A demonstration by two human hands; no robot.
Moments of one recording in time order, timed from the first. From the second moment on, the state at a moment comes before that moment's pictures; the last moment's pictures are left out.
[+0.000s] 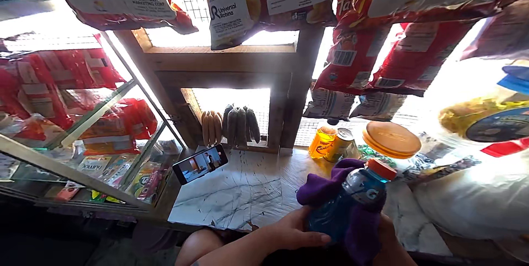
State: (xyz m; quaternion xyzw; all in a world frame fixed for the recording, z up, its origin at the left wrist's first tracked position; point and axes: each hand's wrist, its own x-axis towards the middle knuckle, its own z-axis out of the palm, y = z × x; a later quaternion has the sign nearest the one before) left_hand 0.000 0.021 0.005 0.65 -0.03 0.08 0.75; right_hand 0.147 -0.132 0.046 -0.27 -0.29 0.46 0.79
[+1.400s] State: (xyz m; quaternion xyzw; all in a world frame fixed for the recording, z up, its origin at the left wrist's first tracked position) left_hand 0.001 0.014 0.002 0.86 0.06 0.29 0.42; right_hand 0.154 -0.115 0.030 -0.33 -0.22 0.41 0.82
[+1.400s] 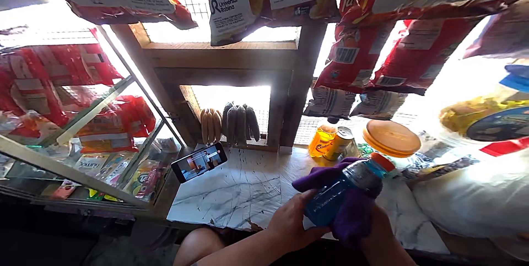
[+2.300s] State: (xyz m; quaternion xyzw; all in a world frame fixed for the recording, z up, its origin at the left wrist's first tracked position) left_hand 0.004 0.019 0.005 0.69 -0.01 0.20 0.70; right_hand 0.166 -0.118 0.015 -0.19 -0.34 0.42 0.82
